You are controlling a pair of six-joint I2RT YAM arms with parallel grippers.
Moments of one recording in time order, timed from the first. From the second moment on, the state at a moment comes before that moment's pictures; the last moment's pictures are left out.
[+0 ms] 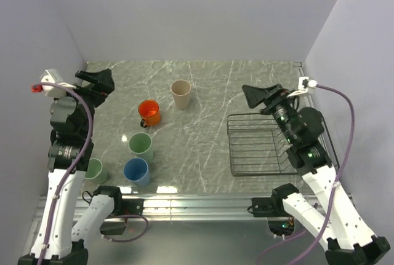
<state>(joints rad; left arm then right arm) -0.08 0.74 1.03 -0.25 -0.23 -0.71 0.36 0.72 0.81 0.09 0.00 0.68</state>
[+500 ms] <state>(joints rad) -0.25 1.68 1.79 -0.55 -0.18 -0.62 0.32 0.84 0.90 -0.51 -0.20 0.68</state>
